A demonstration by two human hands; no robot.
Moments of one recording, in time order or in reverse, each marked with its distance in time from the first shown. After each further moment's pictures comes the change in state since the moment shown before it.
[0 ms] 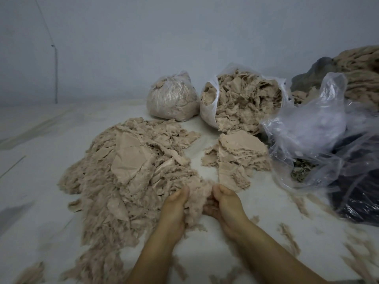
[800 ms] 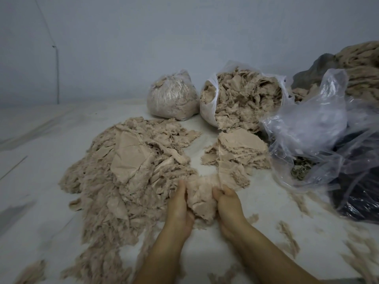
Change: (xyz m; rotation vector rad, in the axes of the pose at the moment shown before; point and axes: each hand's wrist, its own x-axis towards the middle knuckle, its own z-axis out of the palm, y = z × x) left_hand -0.002 0.002 0.022 -0.167 0.076 -0.050; right_hand 0.001 0.006 0.001 0.004 0.141 -0.060
